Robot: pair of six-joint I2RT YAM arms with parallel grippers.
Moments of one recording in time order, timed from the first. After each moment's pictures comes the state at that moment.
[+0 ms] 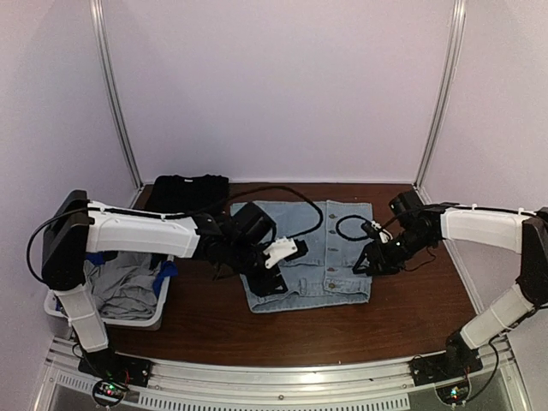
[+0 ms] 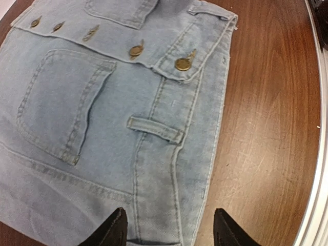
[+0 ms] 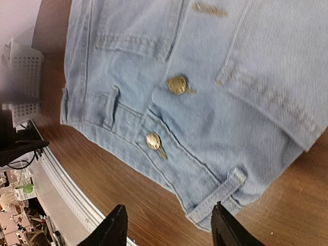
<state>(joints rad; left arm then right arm) -0.98 1.79 1.24 -0.40 0.17 0.20 0.37 1.47 0.94 -0.62 -0.56 0.24</state>
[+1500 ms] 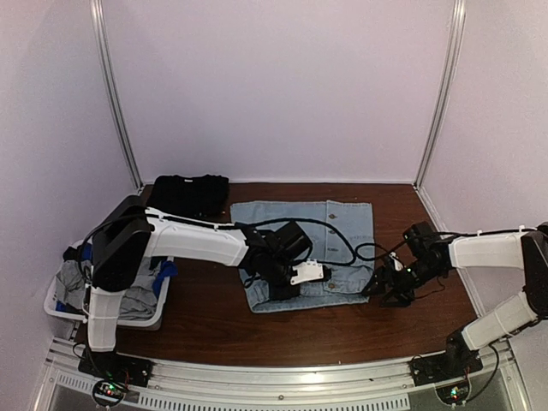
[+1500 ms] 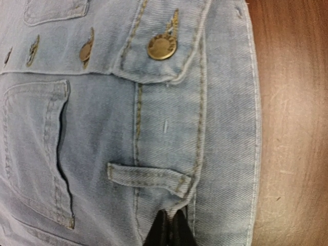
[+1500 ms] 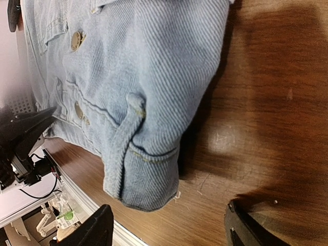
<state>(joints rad) -1.08 2.12 1.52 -0.49 -0.02 0.50 0.29 1.36 0.57 -0.45 -0.62 0.55</state>
